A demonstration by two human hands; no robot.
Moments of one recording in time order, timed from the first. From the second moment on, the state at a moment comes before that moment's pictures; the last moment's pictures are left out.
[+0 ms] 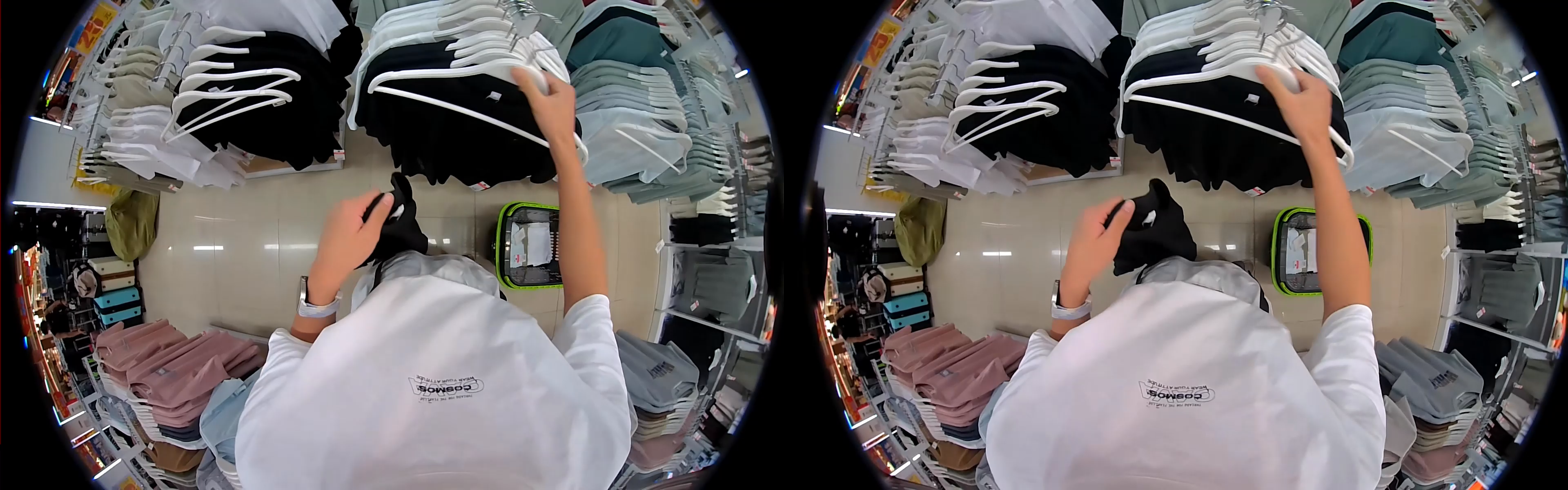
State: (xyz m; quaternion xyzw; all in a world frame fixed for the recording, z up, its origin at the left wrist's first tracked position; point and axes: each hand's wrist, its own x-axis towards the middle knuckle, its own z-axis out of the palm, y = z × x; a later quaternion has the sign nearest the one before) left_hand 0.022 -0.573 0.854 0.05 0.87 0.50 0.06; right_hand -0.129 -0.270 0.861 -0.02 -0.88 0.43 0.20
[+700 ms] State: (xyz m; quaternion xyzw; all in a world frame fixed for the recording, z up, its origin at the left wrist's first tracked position) left_hand 0.018 -0.565 0.888 0.23 0.90 0.36 -0.08; right_hand -0.013 -0.251 0.872 0.16 -0.79 0.57 0.14
